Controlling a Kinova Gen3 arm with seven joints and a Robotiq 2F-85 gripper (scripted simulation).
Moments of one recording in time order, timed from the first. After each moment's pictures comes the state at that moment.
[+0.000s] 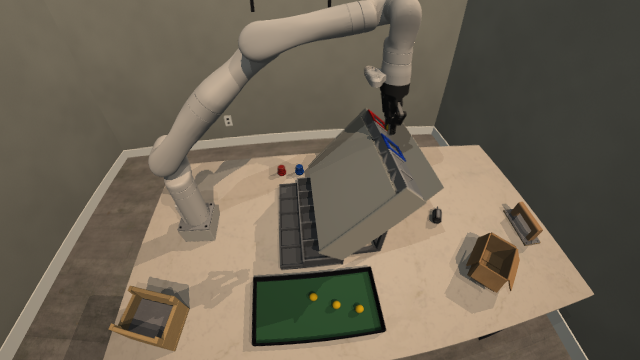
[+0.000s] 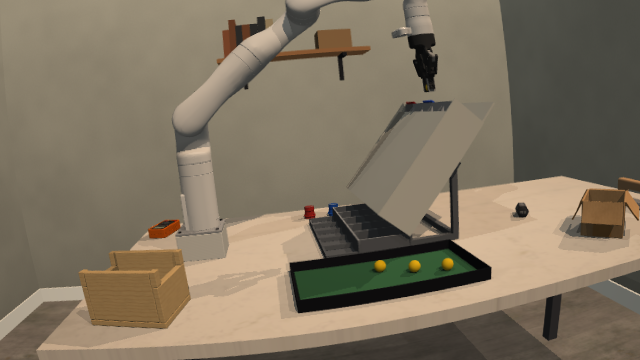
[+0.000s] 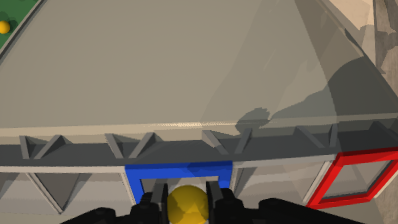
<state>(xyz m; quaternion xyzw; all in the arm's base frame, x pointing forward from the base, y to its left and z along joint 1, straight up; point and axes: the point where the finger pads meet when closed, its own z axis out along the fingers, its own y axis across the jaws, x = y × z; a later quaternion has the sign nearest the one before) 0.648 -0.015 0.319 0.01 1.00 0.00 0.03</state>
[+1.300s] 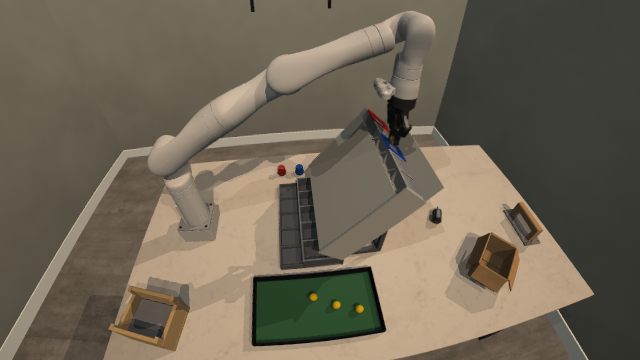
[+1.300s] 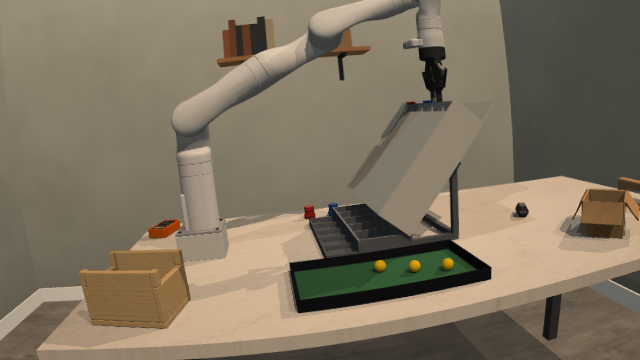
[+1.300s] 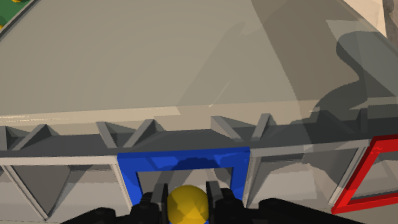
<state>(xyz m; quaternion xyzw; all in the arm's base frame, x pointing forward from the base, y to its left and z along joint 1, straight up) 0.665 -0.020 0.282 0.02 1.00 -0.01 0.00</state>
